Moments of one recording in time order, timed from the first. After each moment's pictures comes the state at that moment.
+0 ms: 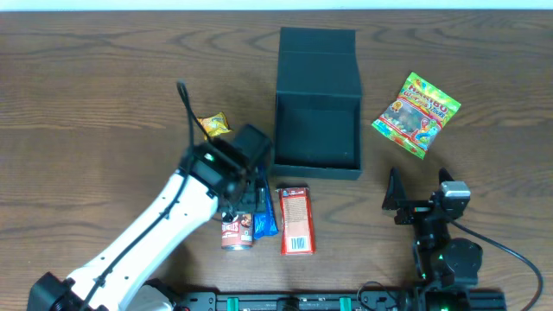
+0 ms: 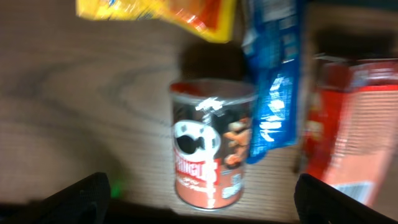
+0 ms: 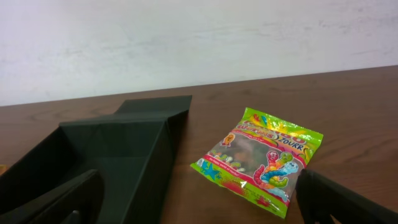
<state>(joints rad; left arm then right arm) -0.67 1.41 1.10 -1.22 -0.07 -0.71 -0.02 0.01 0.01 -0.06 -0.07 0.15</state>
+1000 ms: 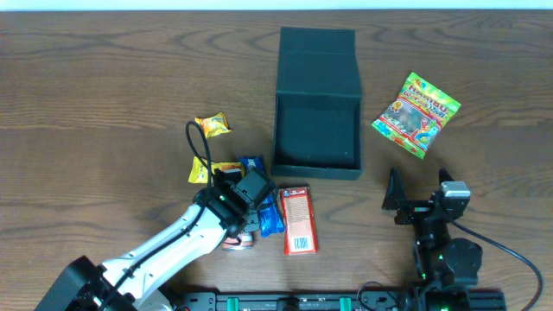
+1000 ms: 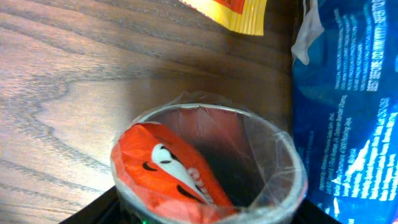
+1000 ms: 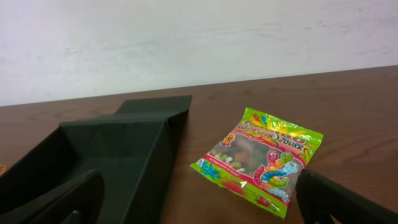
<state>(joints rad) -0.75 1.40 0.69 -0.71 -0.13 -0.88 -0.02 0.01 0.01 -0.06 -0.07 0.15</state>
